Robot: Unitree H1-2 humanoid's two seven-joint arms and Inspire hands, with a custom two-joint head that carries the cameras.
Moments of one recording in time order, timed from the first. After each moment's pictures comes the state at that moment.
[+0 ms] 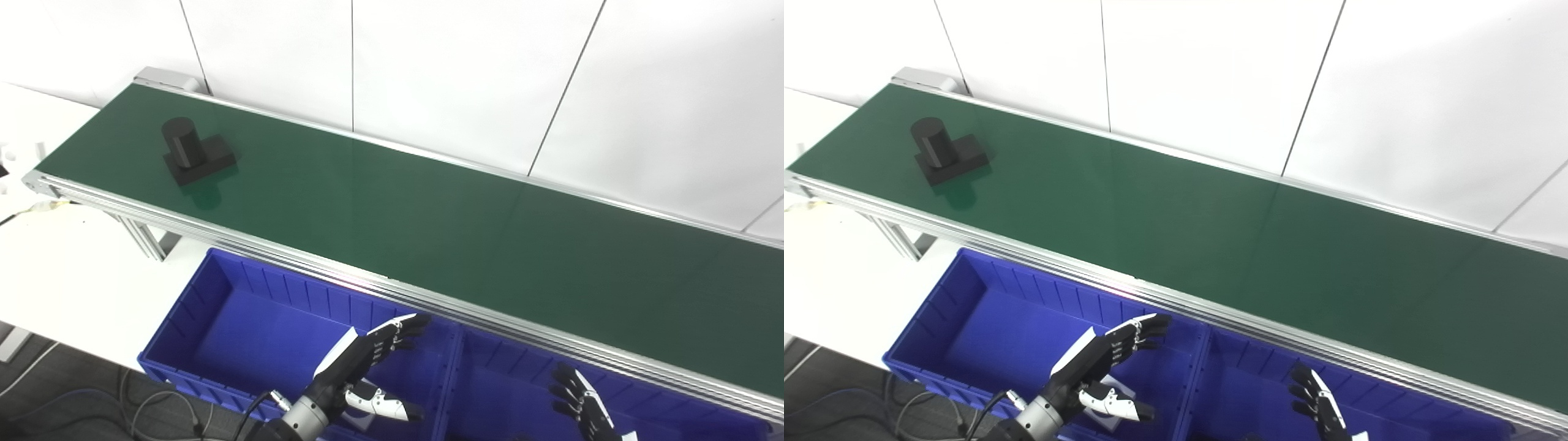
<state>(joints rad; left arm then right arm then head) 0.23 0.05 -0.23 0.20 0.05 -0.42 -0.25 0.40 -0.12 0.13 0.00 -0.26 -0.40 -0.06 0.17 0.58</state>
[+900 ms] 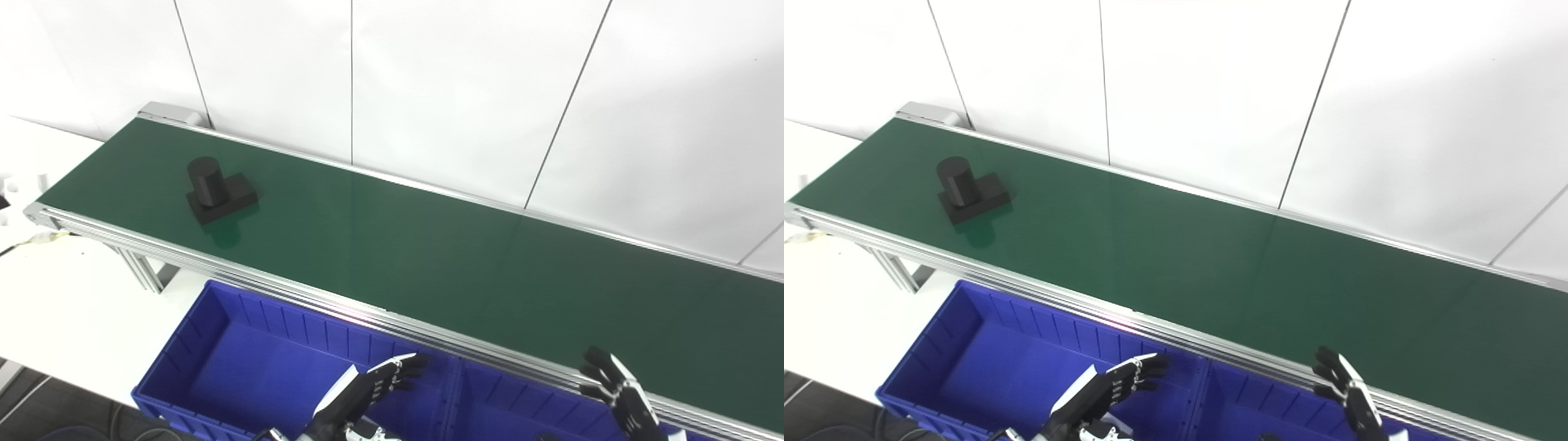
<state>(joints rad) 0.20 0.05 -0.25 0.26 0.06 -0.43 -0.22 0.35 -0.10 0.11 -0.25 -0.27 -0.36 -0.06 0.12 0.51</state>
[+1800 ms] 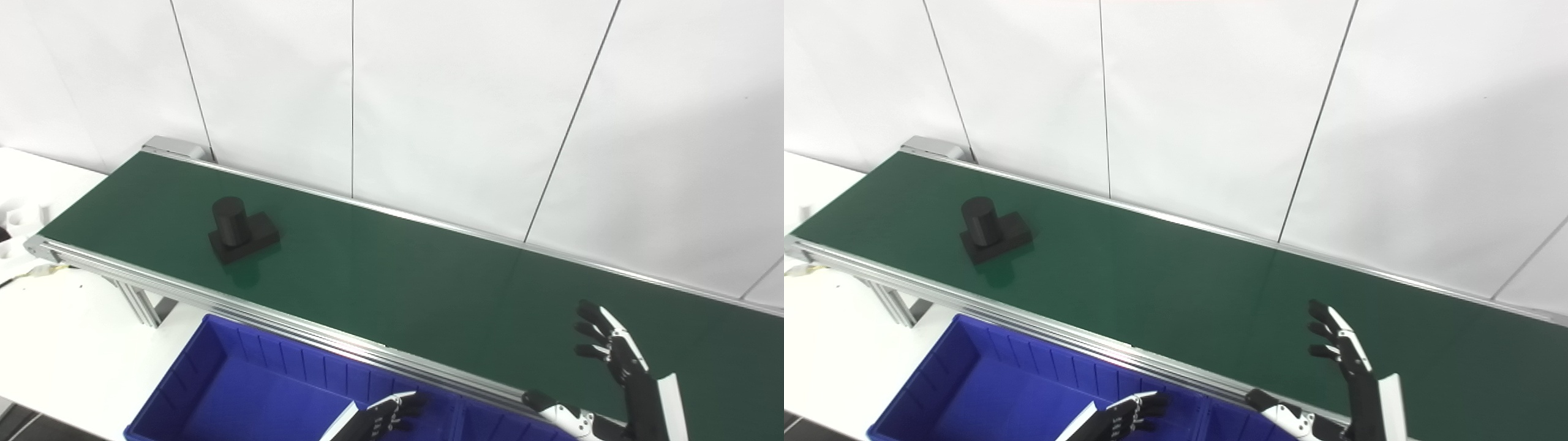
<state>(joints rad) 0.17 0.06 -0.25 0.33 0.06 -0.43 -0.20 0.13 -0.07 0.12 -0.33 -0.36 -0.15 0.01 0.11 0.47</state>
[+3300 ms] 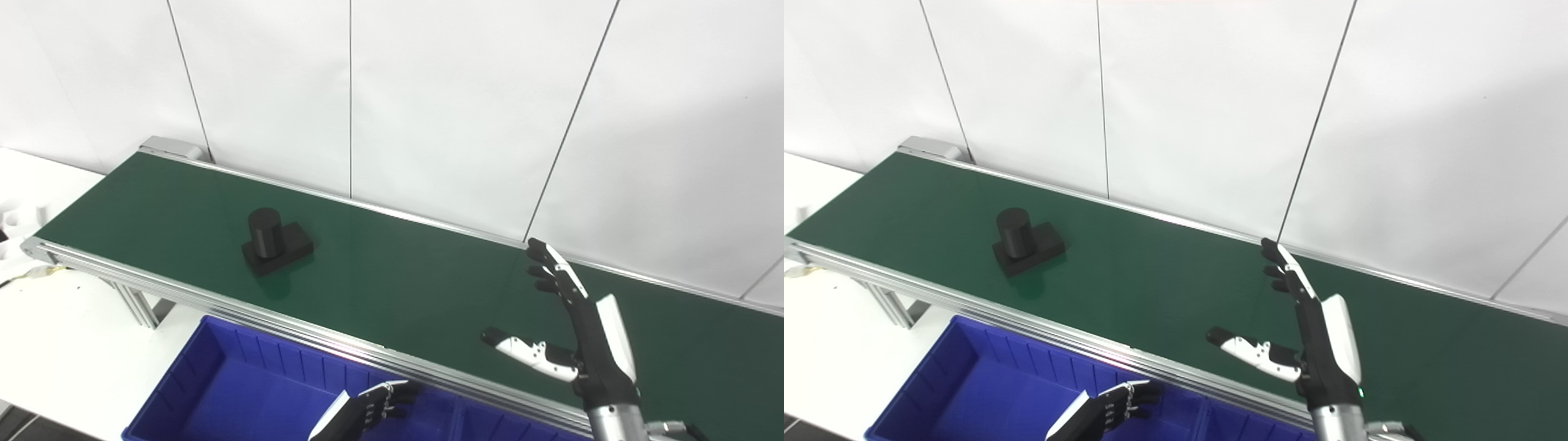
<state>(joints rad) 0.15 0.05 -0.21 0.34 -0.01 -0.43 -0.21 -0.11 -0.04 0.21 -0.29 -0.48 0.03 0.09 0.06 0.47</state>
